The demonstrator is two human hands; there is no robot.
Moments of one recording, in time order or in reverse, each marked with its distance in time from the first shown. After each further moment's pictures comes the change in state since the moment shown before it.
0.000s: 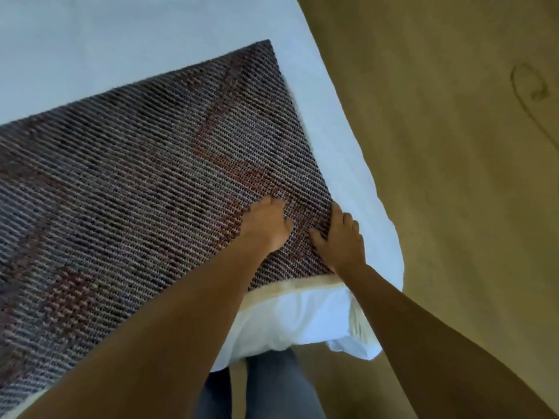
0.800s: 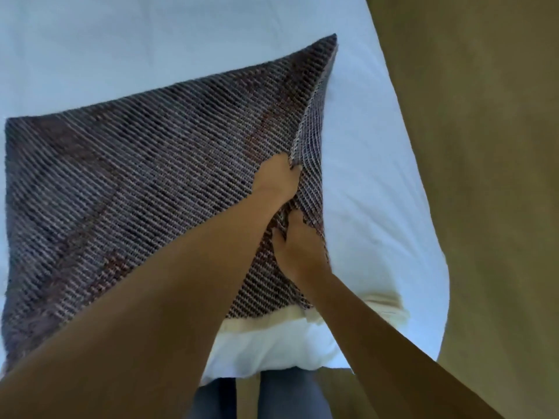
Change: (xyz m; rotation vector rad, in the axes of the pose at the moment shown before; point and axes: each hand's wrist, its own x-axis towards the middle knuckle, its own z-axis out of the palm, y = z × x) left_hand 0.053 -0.059 -0.070 -0.400 0.299 -0.172; right_hand -0.022 -0.150 0.017 0.219 -0.202 -0.250
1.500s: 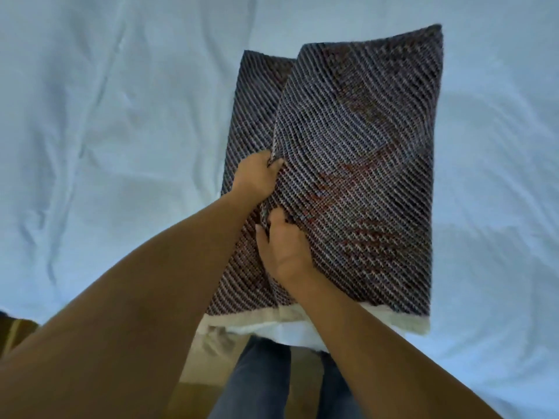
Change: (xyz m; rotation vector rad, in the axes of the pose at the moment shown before) left_hand -0.090 -0.363 -0.213 -0.186 0.179 -0.217; right_hand -0.053 -0.245 0.286 -0.238 -0.244 -0.283
